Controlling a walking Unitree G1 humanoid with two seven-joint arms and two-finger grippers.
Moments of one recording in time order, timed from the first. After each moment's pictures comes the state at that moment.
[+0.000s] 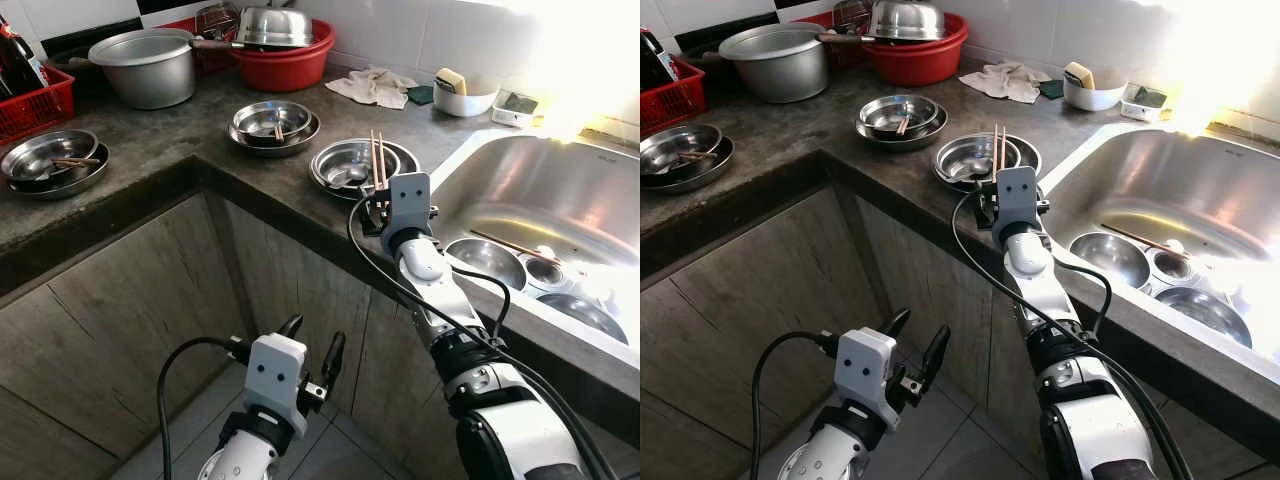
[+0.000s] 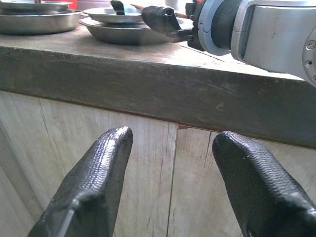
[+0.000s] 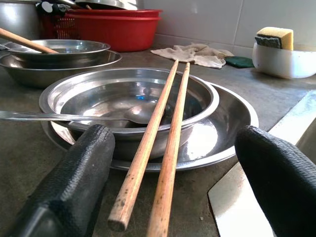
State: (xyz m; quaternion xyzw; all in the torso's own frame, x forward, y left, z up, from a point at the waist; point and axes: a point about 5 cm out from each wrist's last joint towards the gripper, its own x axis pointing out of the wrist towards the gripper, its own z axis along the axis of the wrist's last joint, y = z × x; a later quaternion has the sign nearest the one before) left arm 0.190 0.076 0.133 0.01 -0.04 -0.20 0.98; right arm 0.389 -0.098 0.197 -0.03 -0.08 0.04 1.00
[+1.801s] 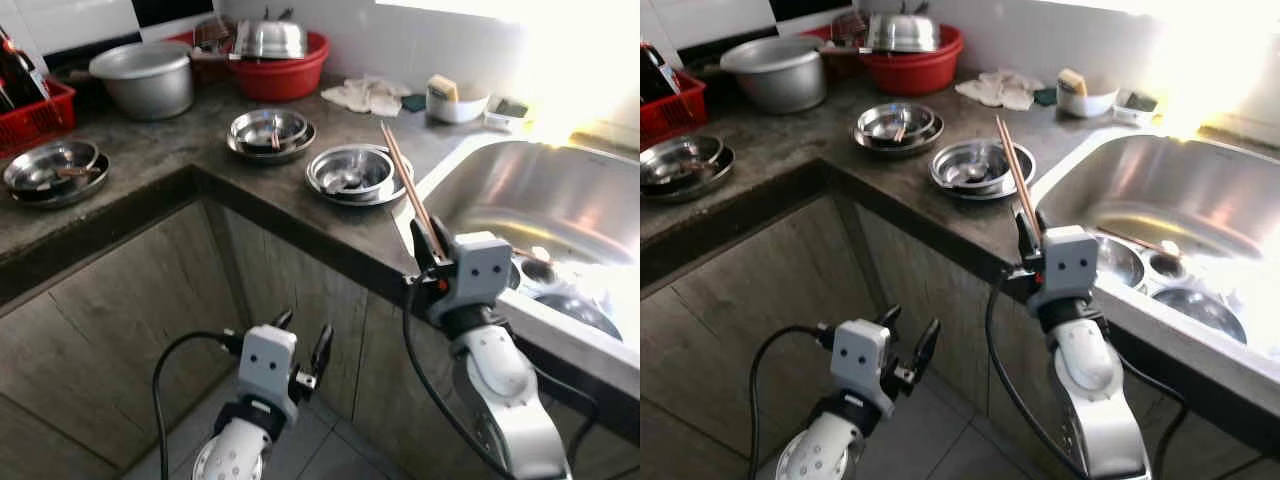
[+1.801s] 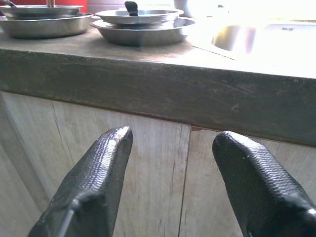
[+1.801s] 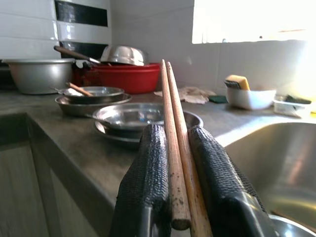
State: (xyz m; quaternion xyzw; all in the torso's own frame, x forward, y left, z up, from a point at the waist) left arm 0.205 0.086 0.125 0.01 -0.03 -0.18 0.98; right arm 0.252 -0.133 0.191 -0.01 -0.15 0.07 0.99
